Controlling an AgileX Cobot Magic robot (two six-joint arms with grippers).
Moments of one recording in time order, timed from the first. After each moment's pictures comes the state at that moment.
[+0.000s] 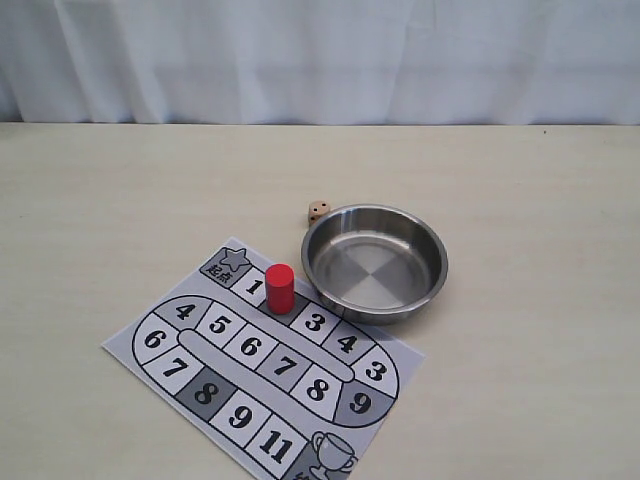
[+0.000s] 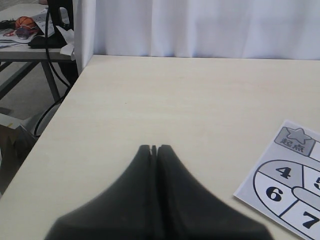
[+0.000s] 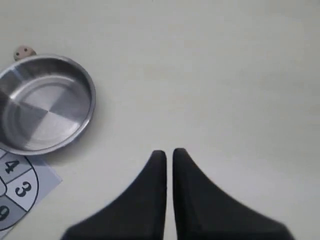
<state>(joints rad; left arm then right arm) 0.02 0.00 0.00 0.07 0.34 -0.05 0.01 0.89 -0.95 -0.03 0.90 -0.06</state>
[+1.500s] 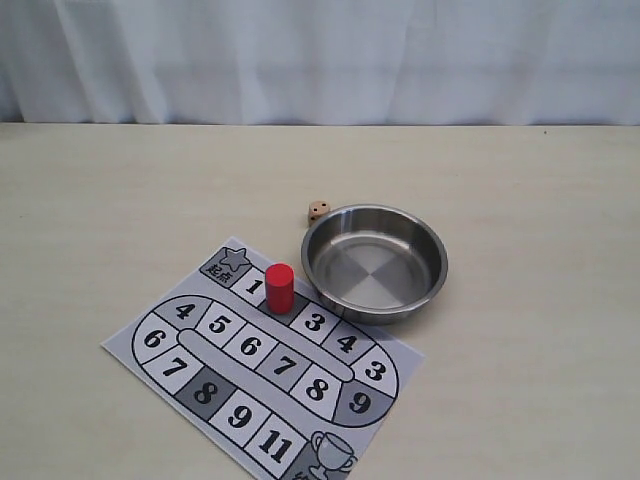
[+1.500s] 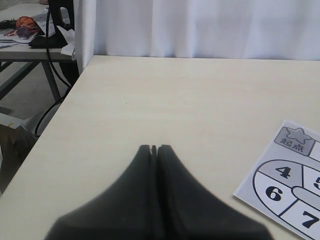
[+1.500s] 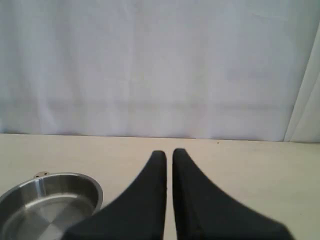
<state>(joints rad) 0.02 0.00 0.00 0.07 0.34 -0.05 0.01 0.00 -0.08 0.01 0.15 -0.04</state>
